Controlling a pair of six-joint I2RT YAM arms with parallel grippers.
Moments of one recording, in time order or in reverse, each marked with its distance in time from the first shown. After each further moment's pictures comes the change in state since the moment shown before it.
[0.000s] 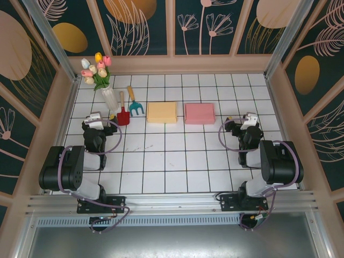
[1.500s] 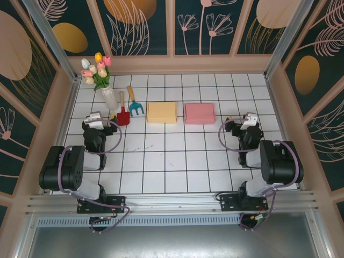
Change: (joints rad) left arm 0.000 0.000 0.006 -0.005 0.000 0.000; right arm 0.000 0.000 0.000 0.000 0.000 0.000
